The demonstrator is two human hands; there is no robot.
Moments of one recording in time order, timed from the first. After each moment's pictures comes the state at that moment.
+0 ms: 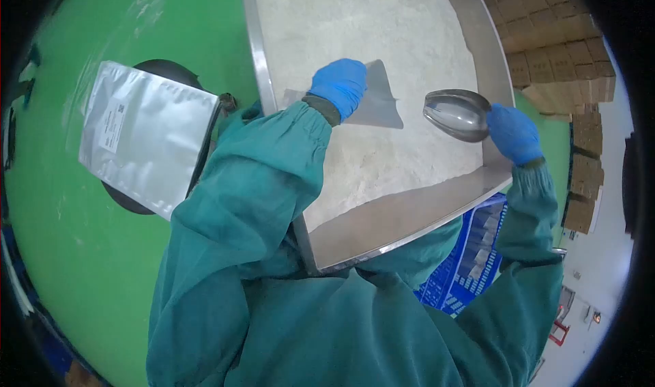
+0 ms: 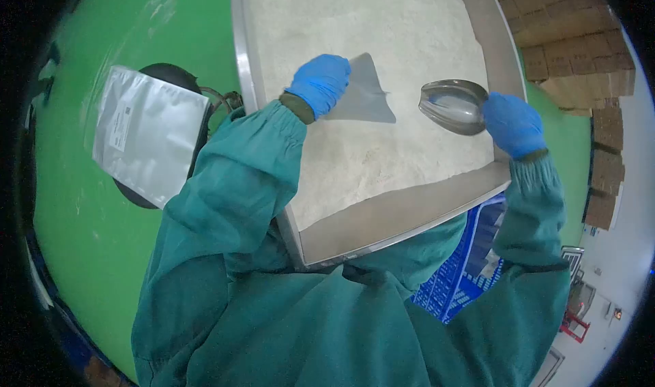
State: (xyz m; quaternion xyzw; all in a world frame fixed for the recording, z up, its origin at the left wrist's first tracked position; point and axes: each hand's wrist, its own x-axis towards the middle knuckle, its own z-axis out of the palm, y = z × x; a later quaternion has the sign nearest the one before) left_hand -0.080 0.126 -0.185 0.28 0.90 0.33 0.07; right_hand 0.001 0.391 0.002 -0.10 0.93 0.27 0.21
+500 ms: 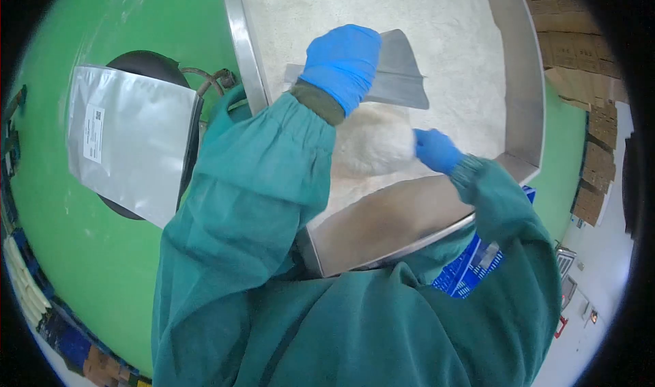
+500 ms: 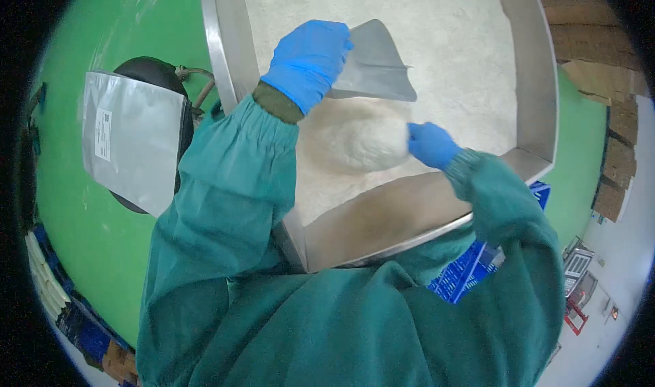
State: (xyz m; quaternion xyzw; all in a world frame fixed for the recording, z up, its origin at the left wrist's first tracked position) left_hand -0.083 0.126 -0.172 0.24 0.92 0.29 0.04; right_hand 0.056 0.367 -0.204 -0.02 0.92 -0.09 0.38
